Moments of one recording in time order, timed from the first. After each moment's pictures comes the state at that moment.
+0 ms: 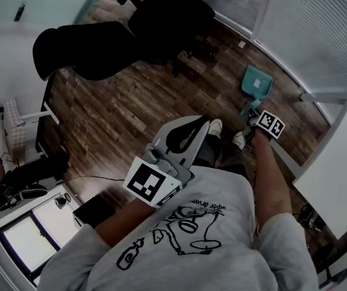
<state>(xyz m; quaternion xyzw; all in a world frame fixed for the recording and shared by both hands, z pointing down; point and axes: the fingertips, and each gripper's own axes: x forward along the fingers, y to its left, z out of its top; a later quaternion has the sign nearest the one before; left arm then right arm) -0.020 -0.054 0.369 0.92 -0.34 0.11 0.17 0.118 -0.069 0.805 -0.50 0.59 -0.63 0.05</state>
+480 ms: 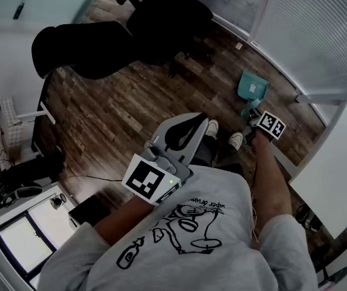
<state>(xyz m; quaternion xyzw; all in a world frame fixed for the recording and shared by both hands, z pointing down) -0.019 -0.055 0.361 0.92 -0.34 0.10 0.16 0.131 -0.073 0.784 -0.49 0.61 -0.62 0.06</state>
